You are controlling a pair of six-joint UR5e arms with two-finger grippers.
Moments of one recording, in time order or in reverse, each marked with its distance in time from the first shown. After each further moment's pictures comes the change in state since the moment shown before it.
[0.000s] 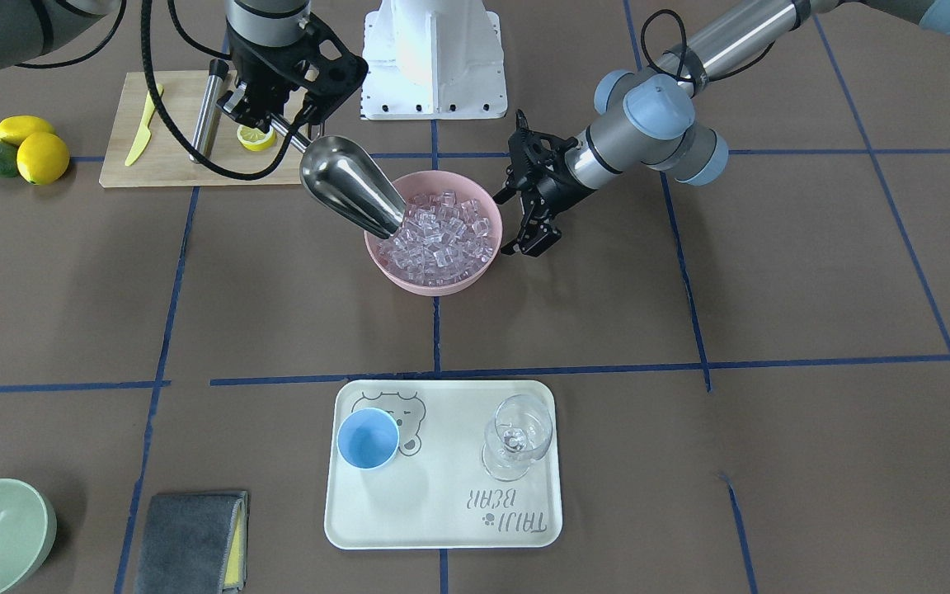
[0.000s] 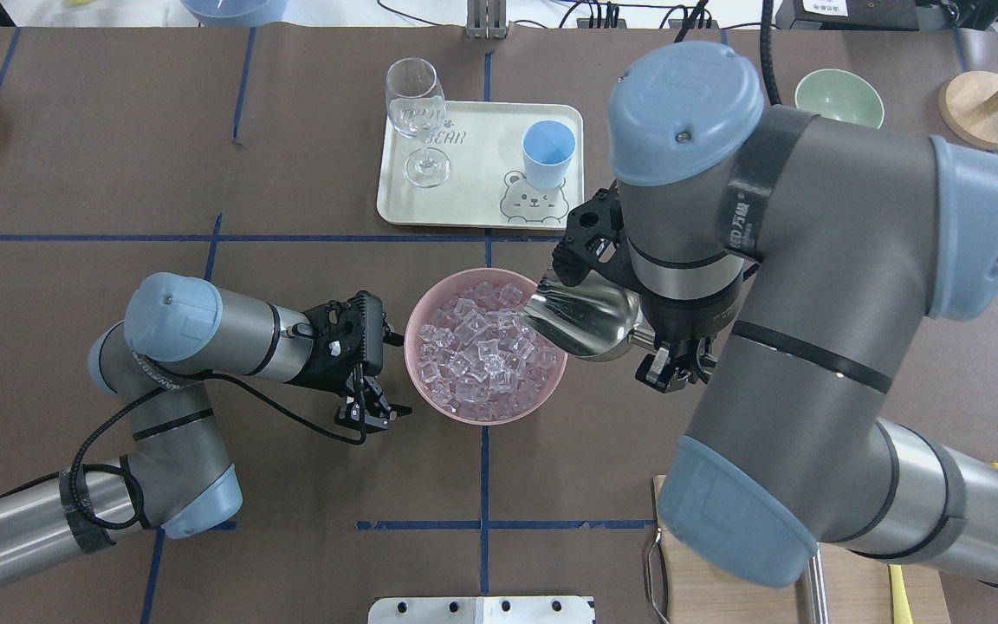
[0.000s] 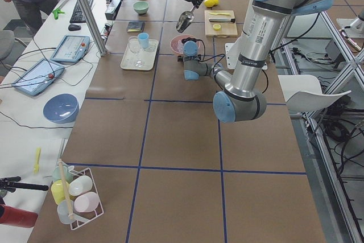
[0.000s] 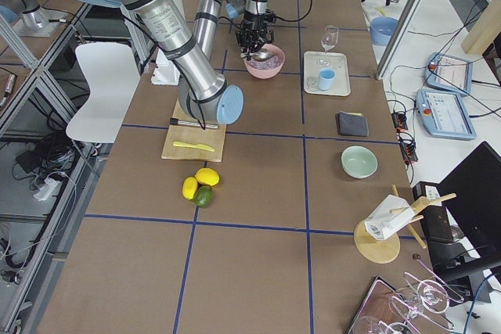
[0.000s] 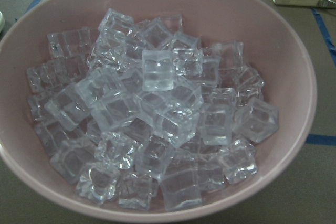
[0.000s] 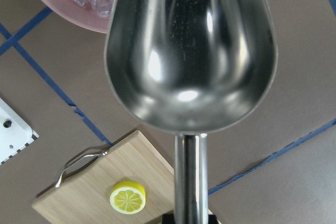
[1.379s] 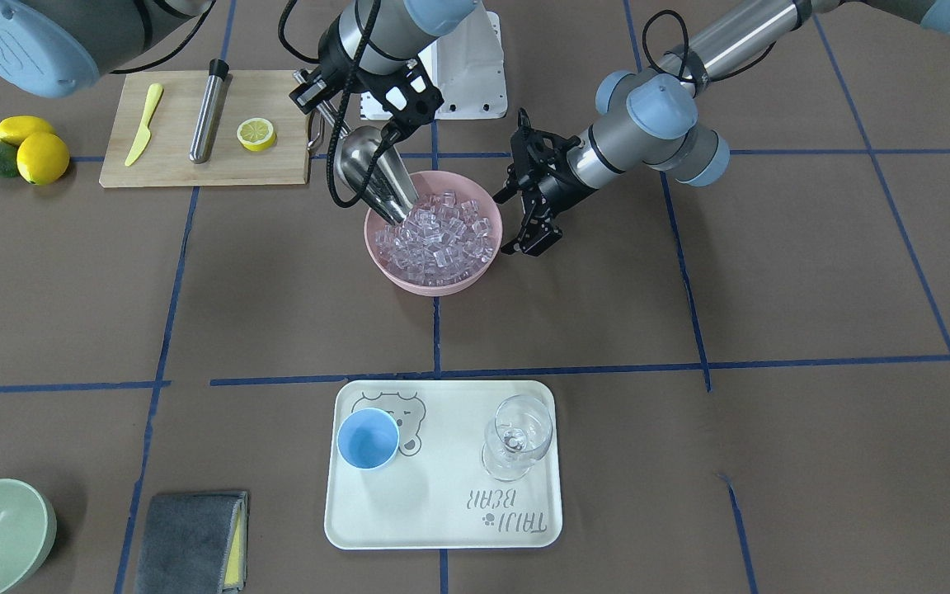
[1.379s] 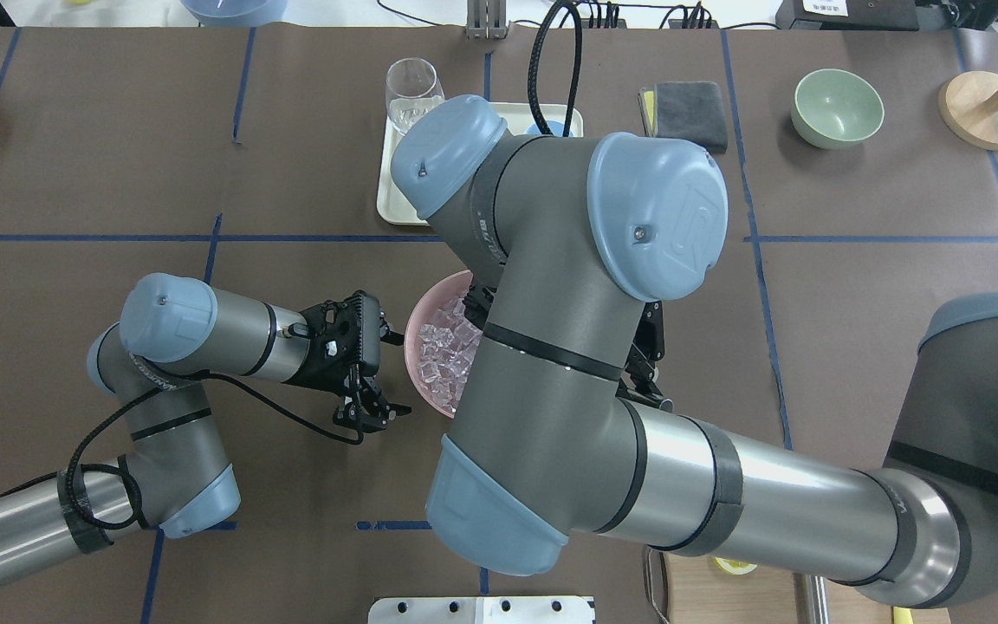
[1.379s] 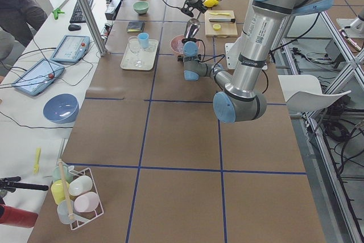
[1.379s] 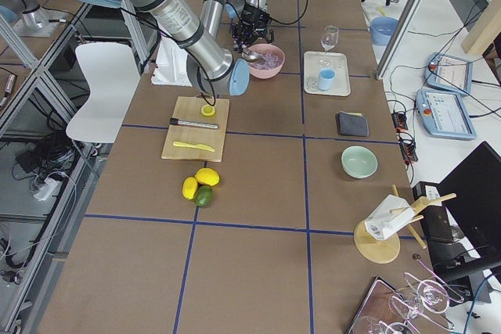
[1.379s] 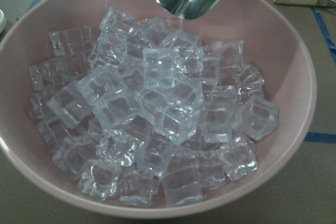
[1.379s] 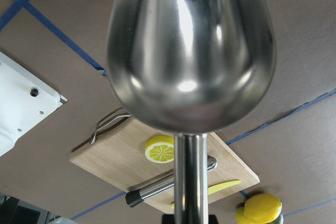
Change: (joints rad) left arm -0.002 0.004 0.002 -0.027 0.000 0.000; right arm -0.096 0.219 -0.293 -0.232 -0.018 0.001
